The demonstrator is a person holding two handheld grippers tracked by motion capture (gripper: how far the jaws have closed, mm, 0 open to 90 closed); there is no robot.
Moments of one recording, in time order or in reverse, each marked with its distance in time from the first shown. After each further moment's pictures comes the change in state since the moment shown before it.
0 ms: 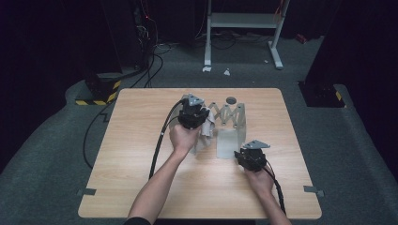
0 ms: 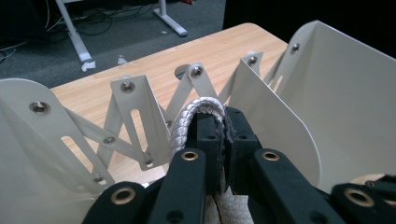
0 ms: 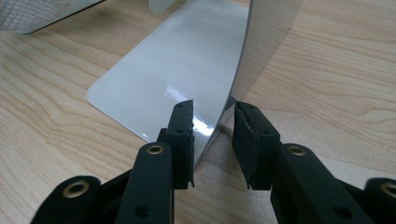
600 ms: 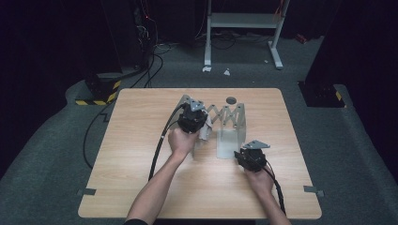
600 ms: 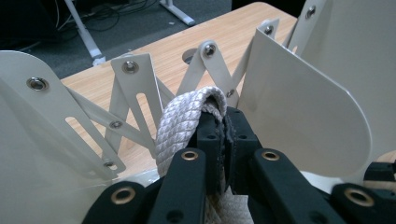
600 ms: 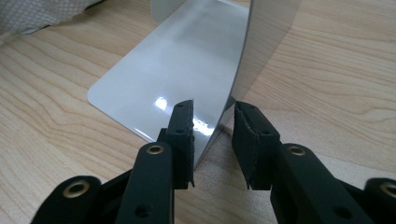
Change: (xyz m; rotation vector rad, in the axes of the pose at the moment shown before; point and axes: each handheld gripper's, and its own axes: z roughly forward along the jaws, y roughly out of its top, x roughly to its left) left arm -0.004 -0.017 0.005 0.045 0.045 0.078; right arm 0.000 0.000 0.000 0.000 0.000 0.001
